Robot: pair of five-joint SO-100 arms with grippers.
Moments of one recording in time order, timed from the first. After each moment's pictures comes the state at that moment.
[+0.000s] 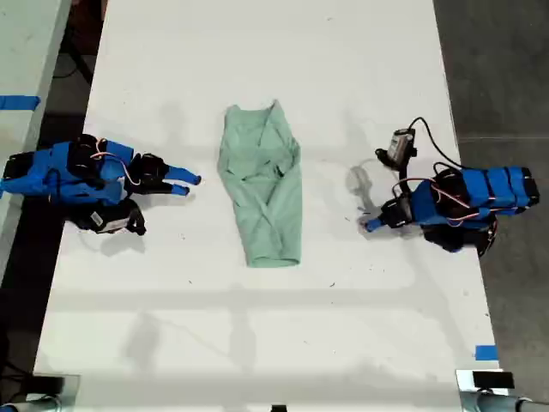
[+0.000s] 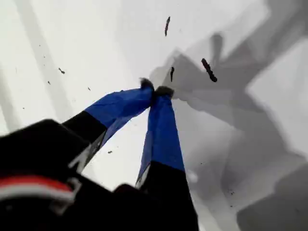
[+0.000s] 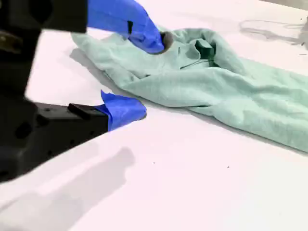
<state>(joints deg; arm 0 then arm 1) -11.1 204.3 186.2 59.1 -7.6 -3.0 197.9 174.1 80.4 -18.5</state>
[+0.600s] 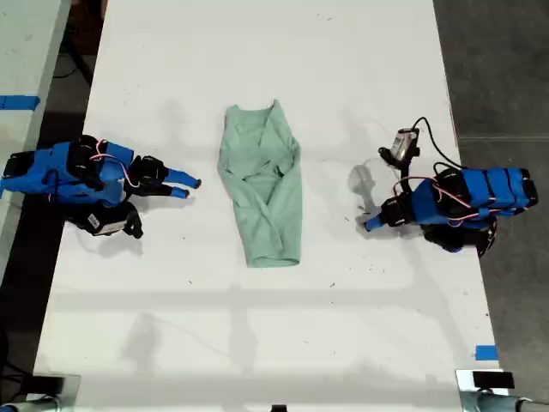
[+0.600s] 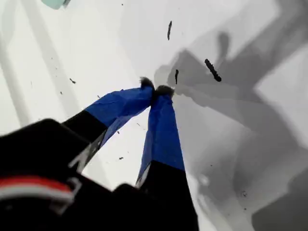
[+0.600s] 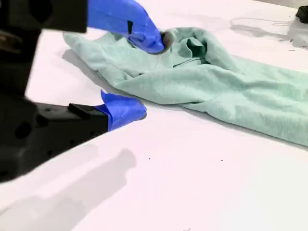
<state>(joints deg) -9.2 204.4 186.2 59.1 -7.0 -3.2 199.4 173.8 80.4 -13.4</state>
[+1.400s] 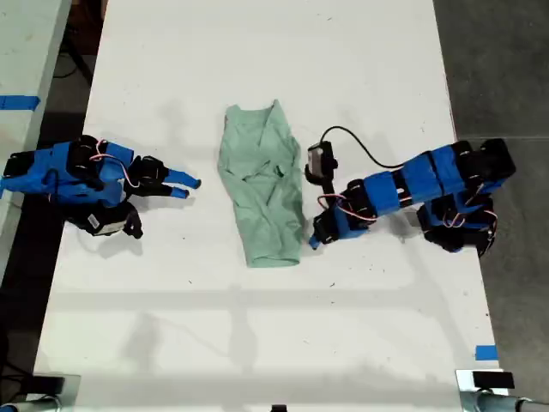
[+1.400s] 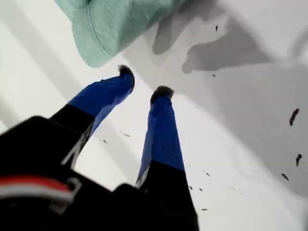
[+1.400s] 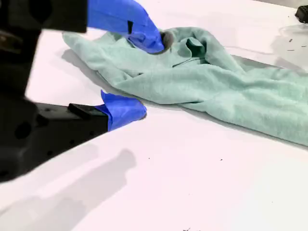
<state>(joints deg) -9.1 204.4 186.2 59.1 -7.0 -7.4 93.2 98.6 67.7 -11.8</state>
